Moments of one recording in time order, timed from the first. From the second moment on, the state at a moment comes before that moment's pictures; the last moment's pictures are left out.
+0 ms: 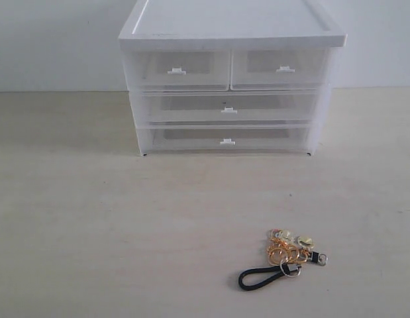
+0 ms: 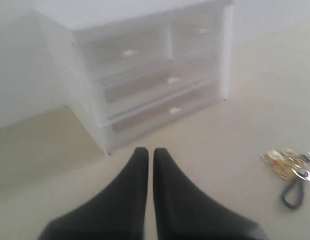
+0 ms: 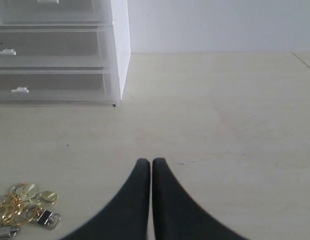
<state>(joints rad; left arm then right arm) -0.51 0.37 -0.22 0.16 0.13 -0.08 0.03 0.01 0.00 0.05 0.34 -0.03</state>
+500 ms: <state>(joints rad) -0.12 0.09 -0.04 0.15 0.12 -0.06 0.03 0.01 0.00 0.05 0.35 -0.03</state>
